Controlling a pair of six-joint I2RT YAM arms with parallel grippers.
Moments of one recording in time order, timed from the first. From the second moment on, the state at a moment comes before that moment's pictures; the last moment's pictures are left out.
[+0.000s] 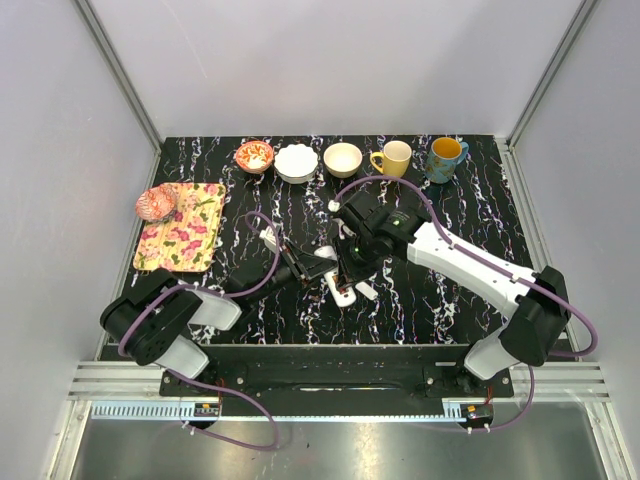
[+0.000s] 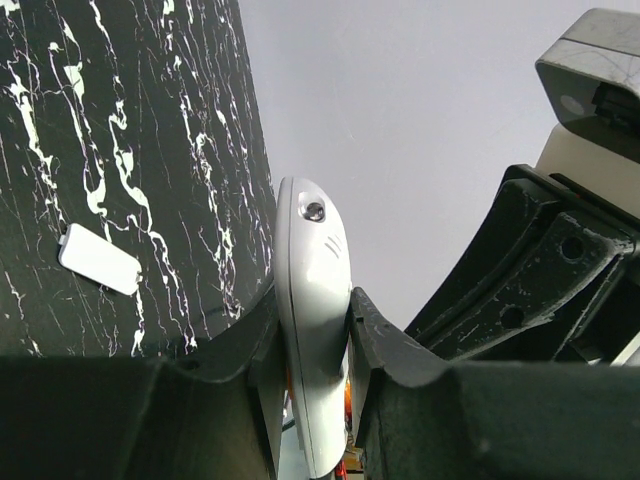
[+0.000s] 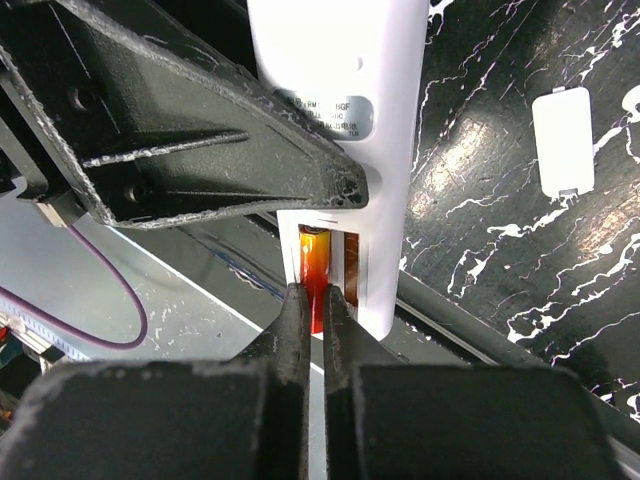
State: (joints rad) left arm -0.69 1.50 0.28 1.23 0.33 -1.38; right arm 0.85 1.53 1.38 -0.93 -0.23 0.52
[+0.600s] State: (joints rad) left arm -0.70 1.47 0.28 1.22 0.32 -1.39; right arm 0.85 1.49 1.34 -0.90 -0.23 0.56
